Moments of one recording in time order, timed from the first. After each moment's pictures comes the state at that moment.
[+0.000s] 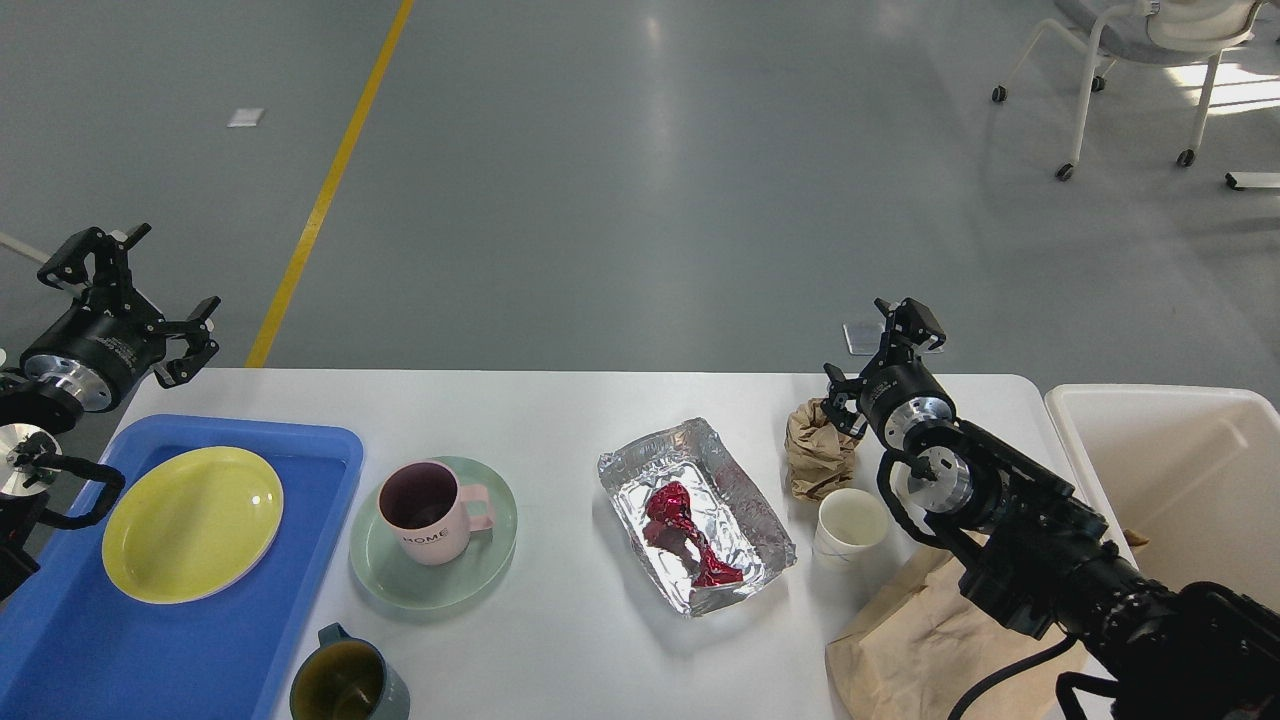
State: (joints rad) left arm -0.75 0.54 -0.68 -0.38 -0.08 -0.51 -0.17; right arm 0.71 -0.06 0.72 0.48 -0.09 0.02 0.23
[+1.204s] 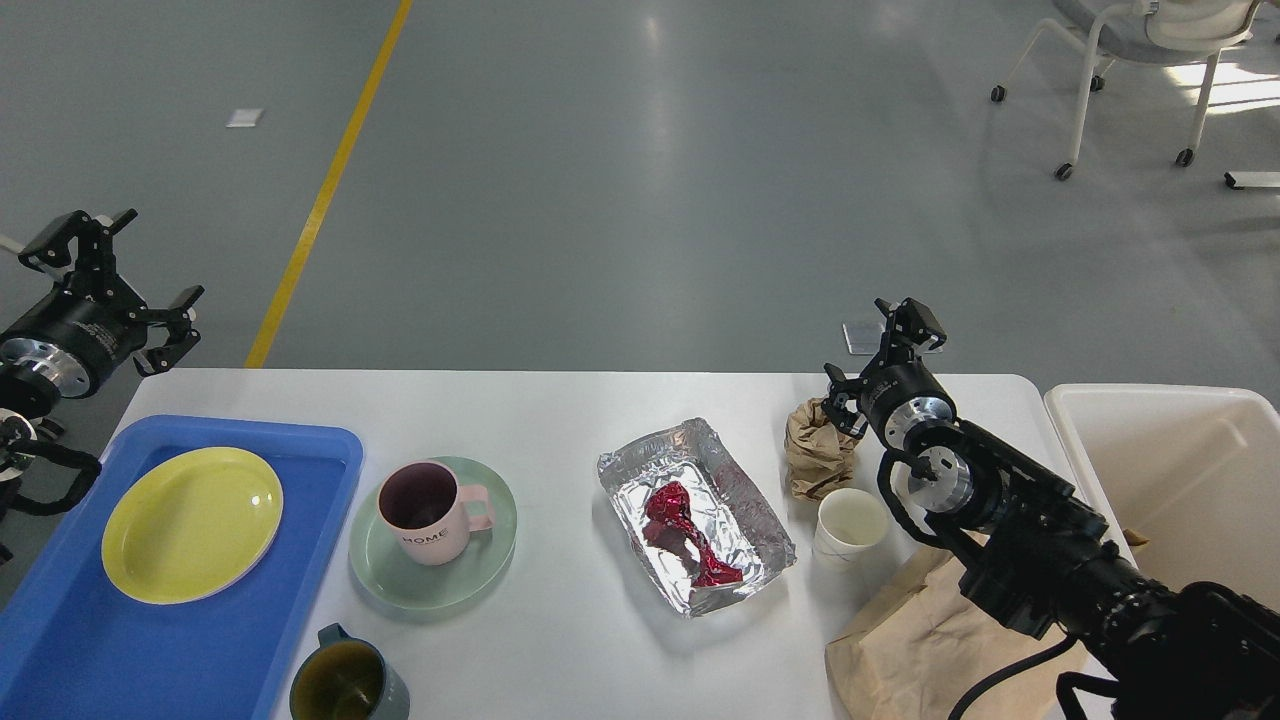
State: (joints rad) left arm -0.79 0.58 -0.65 -0.39 -0.06 -0.50 -0.15; right arm 0.71 -0.06 0.72 0.48 -0.09 0.02 0.23
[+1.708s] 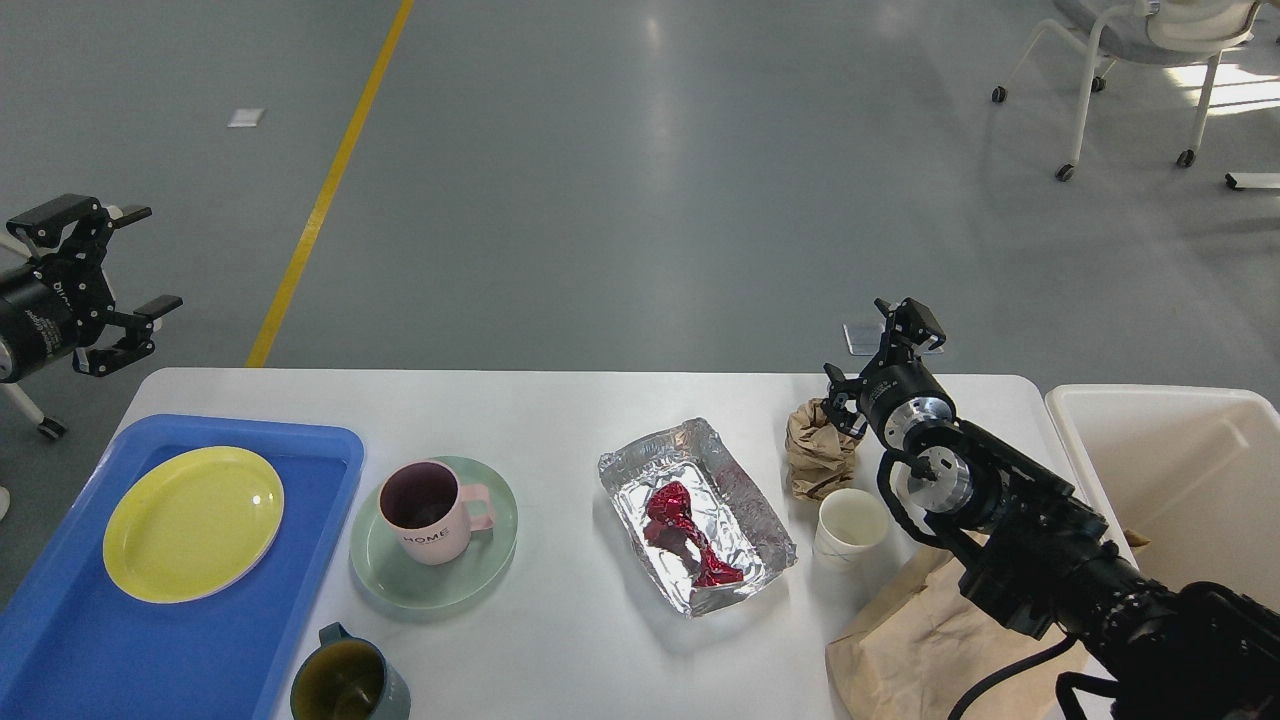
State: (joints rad) left arm -0.96 0.75 -0.13 -0.39 -0.06 -0.73 -0.16; right arm 0.71 -0.06 0.72 0.48 -0.09 0.02 0.23
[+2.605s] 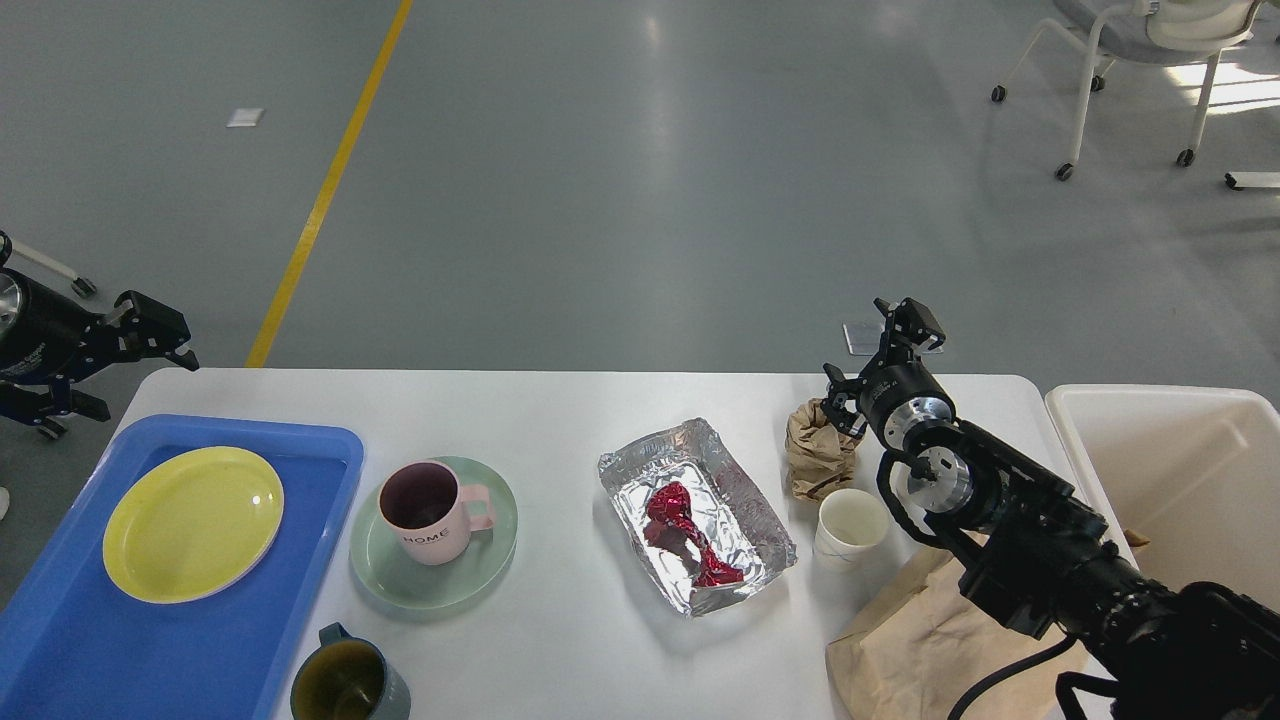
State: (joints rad) left arm -1.46 0.60 1.24 -0.42 -0.05 -0.96 -0.16; right arm 0.71 -0.06 0.72 0.48 -0.09 0.02 0.23
